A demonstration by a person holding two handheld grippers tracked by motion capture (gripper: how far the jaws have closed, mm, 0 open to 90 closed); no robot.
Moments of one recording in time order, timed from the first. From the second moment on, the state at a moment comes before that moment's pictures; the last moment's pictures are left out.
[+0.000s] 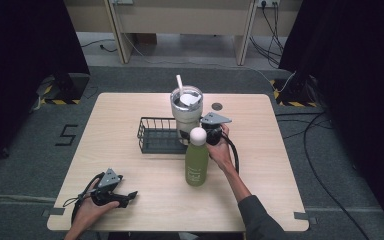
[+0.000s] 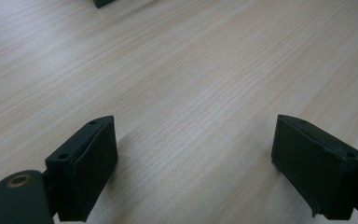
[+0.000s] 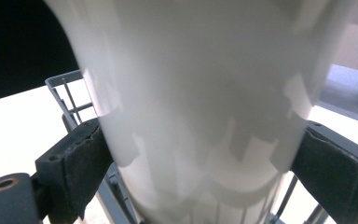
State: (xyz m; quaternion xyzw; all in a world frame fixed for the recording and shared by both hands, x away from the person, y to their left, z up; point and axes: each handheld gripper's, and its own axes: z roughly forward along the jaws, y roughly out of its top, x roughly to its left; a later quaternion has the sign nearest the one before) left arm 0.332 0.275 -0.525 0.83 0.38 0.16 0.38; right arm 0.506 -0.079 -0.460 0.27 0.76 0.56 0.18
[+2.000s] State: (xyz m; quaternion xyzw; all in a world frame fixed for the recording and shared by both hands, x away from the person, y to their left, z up) left arm 0.332 0.275 -0.525 0.83 0.38 0.16 0.38; right arm 0.406 -0.192 -0.429 0.33 0.73 0.55 0.26
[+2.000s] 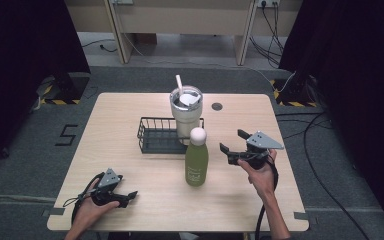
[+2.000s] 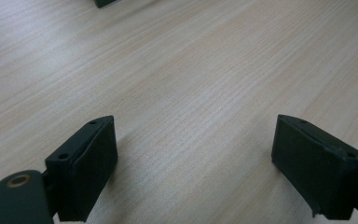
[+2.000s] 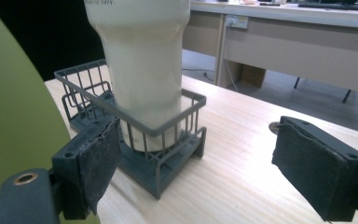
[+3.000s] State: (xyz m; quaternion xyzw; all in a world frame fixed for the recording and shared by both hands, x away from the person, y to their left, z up) left arm 0.332 0.275 -0.525 0.83 0.38 0.16 0.38; right arm 0.370 -0.203 -0.462 0.35 0.75 0.49 0.28
